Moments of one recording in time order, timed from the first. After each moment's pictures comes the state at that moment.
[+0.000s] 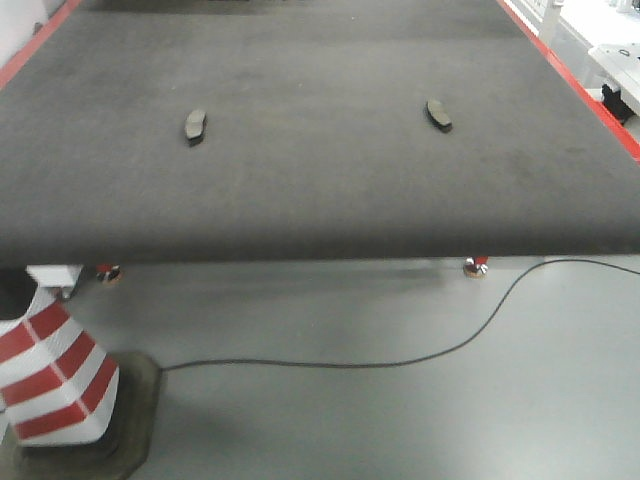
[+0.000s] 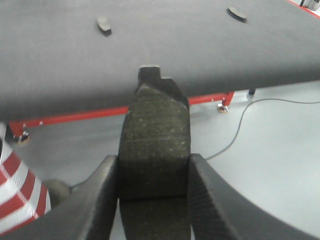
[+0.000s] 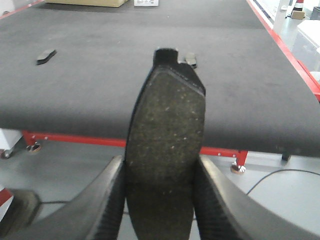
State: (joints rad) left arm -0.38 0.24 -0.53 0.14 0.79 -0.28; right arm 0.11 0.31 -0.41 0.06 0.46 -0.09
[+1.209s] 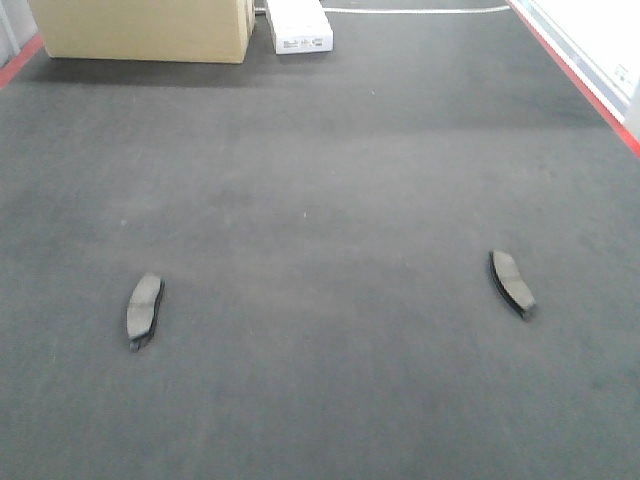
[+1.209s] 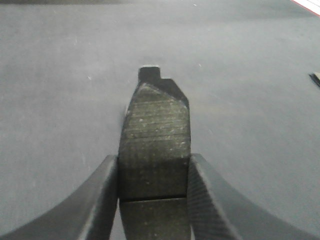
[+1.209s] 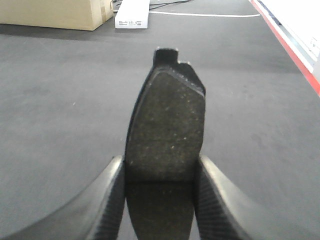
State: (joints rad) left arm -0.38 0.24 -0.53 0.14 0.79 -0.28; right arm 0.11 0.31 -0.41 0.06 0.46 -0.09
